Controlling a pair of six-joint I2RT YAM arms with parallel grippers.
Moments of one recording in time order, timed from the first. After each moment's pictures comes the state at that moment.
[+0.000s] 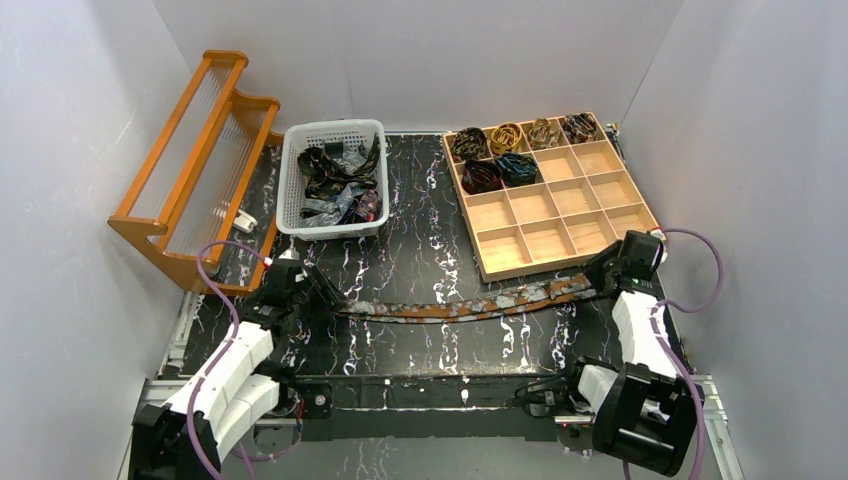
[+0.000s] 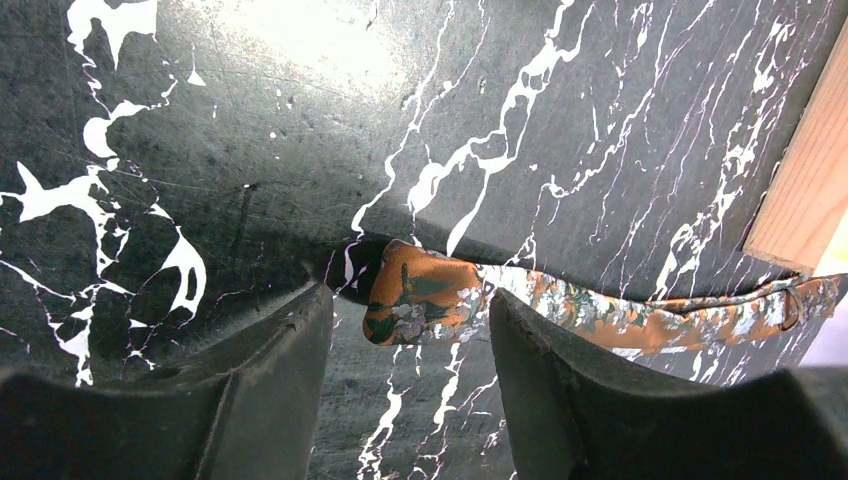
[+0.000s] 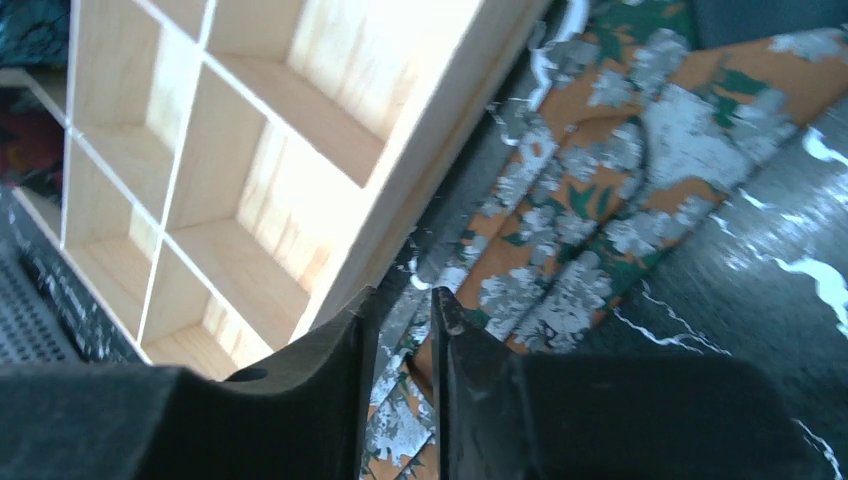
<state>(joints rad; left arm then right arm) -0.23 0.83 0.35 -0.40 0.10 -0.80 -0.29 1.00 0.51 -0.28 -0.14 0.69</state>
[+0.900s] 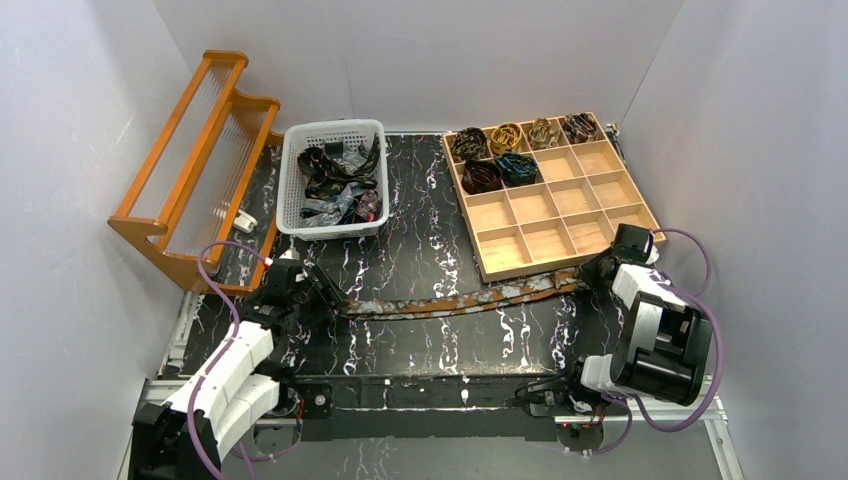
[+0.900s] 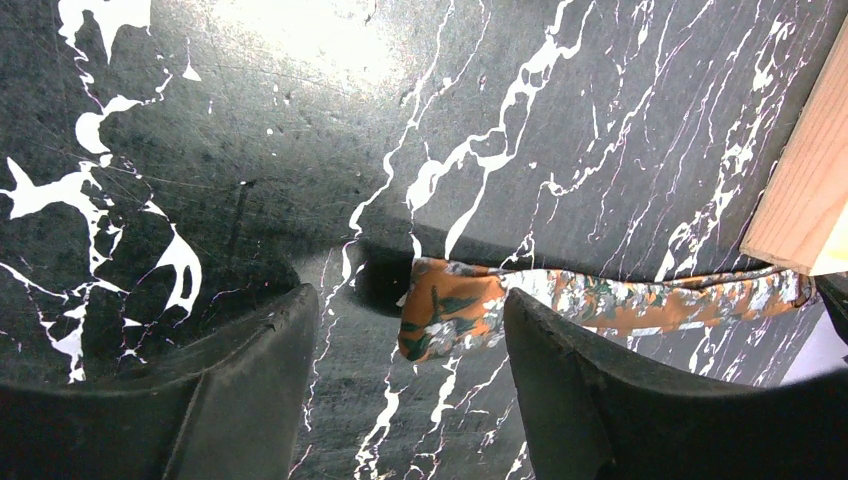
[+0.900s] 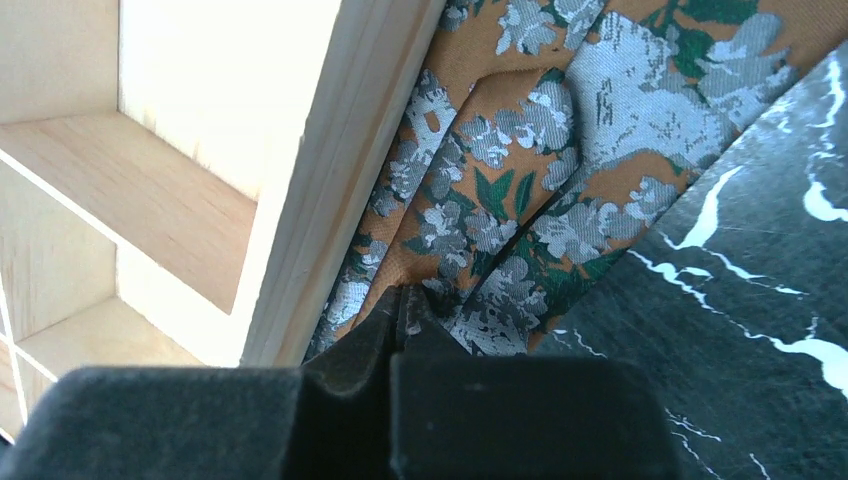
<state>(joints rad) -0.23 0.84 0.35 -0.40 0.10 -0.81 -0.29 1.34 0.56 -0.21 -0.06 0.71</state>
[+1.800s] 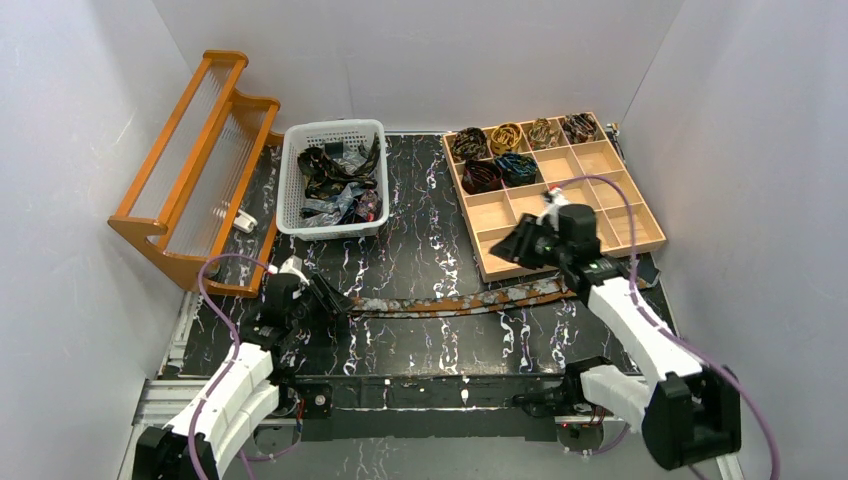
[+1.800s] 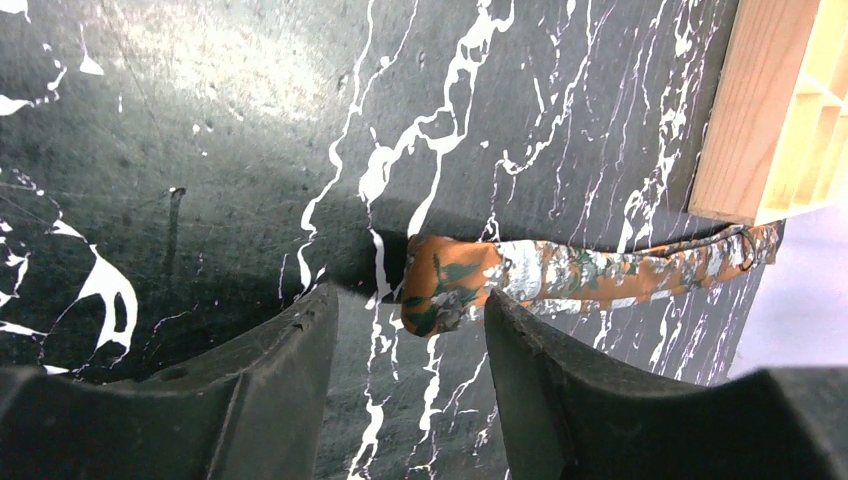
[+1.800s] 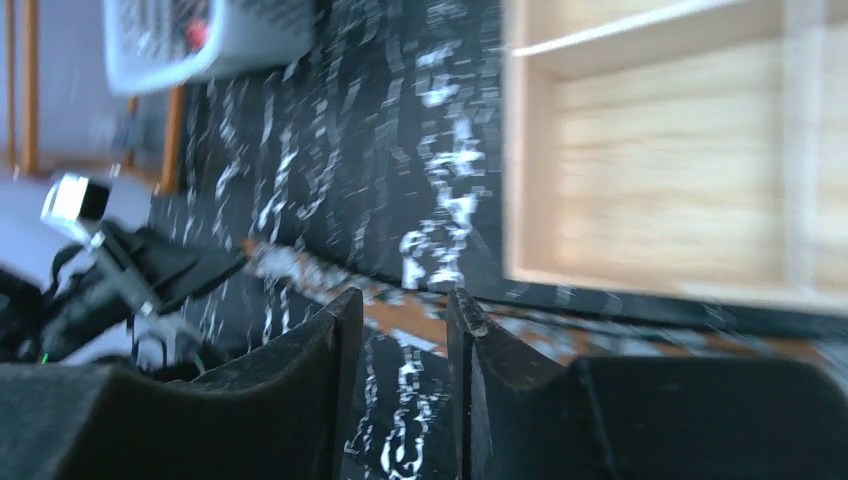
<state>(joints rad) -0.23 0.72 0.22 -0.24 0.20 -0.81 0.19 0.98 0.63 -0.24 -0.41 0.61</state>
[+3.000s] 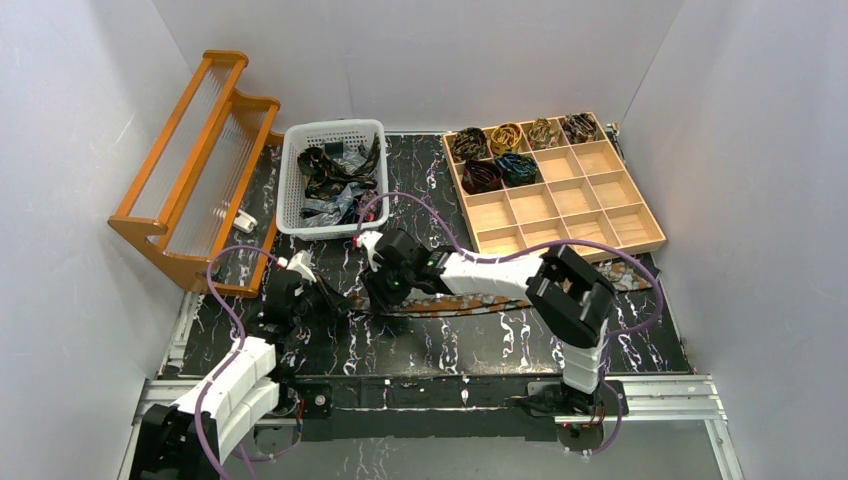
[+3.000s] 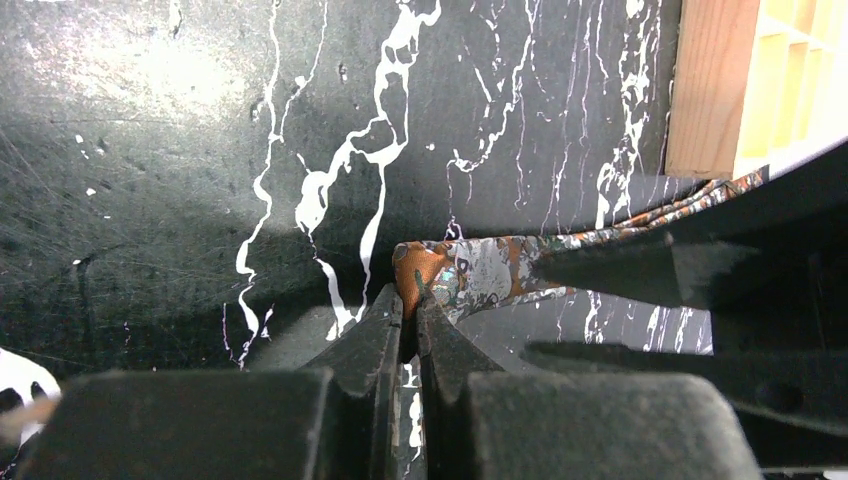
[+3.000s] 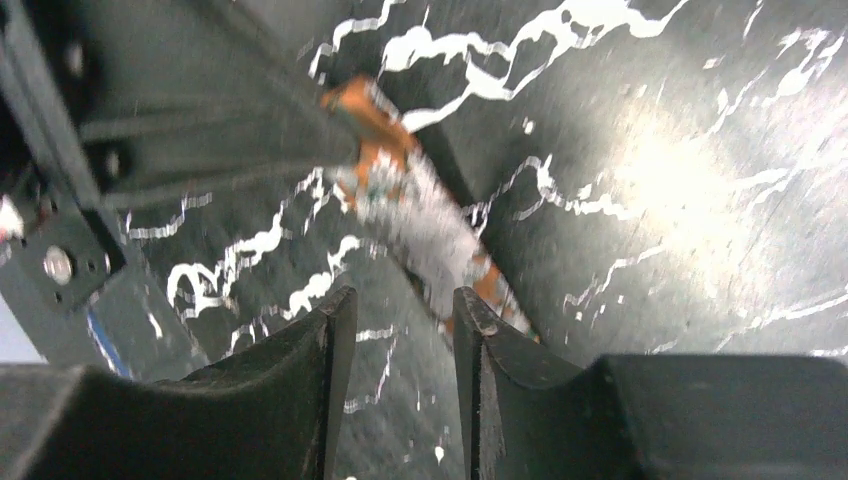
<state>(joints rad) -0.23 0.82 0.16 -0.02 0.31 -0.74 1.07 1.83 1.18 -0.19 -0.24 0.24</state>
